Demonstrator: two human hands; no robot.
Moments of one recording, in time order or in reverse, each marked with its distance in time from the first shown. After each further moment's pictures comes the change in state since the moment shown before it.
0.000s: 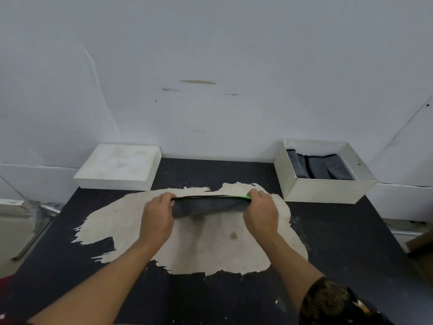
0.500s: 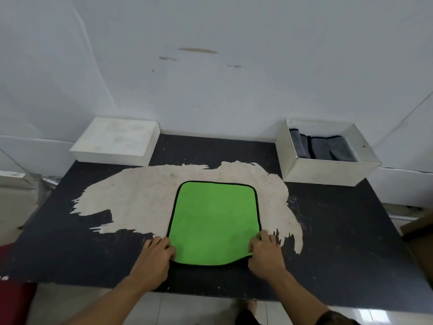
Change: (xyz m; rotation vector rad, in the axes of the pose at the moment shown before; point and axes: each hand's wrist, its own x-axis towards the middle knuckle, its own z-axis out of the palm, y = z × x) left_hand -0.156 -0.051 0.046 0.254 -0.566 0.238; right_hand -0.131 0.075 0.031 -0.236 -0.680 0.005
